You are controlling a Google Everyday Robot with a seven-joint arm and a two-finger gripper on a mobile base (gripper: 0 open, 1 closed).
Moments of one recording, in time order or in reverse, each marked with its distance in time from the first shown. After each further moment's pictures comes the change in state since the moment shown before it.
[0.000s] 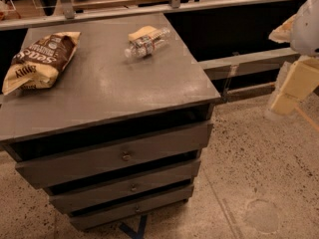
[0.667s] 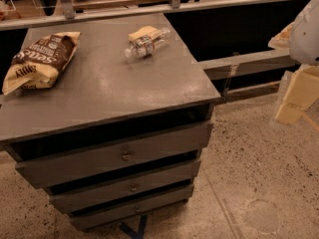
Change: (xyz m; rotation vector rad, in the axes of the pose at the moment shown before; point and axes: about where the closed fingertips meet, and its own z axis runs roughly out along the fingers) arm 0.005 0.015 0.002 -0.026 0.055 -0.034
